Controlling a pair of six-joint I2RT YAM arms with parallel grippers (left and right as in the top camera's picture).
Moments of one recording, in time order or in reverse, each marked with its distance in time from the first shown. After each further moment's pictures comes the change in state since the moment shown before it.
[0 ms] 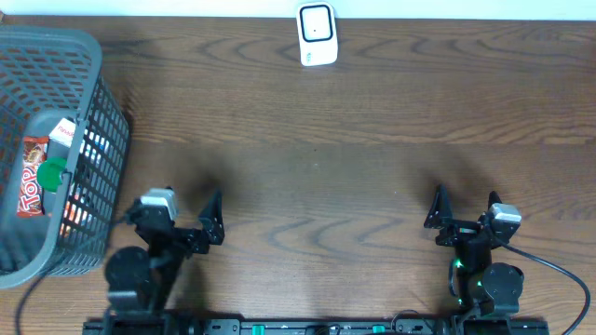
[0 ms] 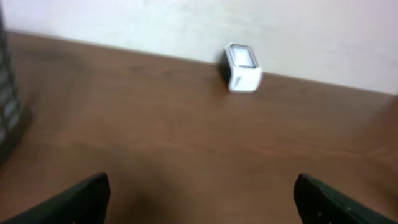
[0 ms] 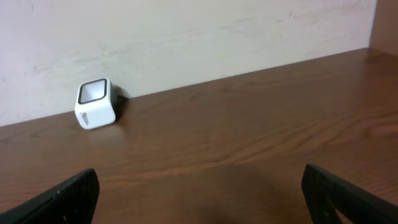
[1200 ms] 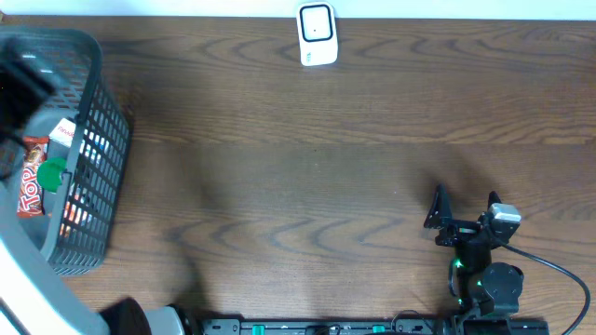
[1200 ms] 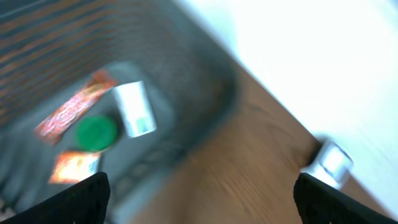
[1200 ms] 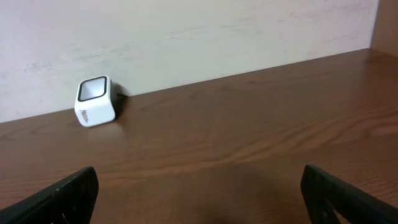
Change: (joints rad) left arm 0.471 1.263 1.846 -1.091 -0.165 -0.221; right arm 0.000 0.005 0.000 0.000 0.000 0.000
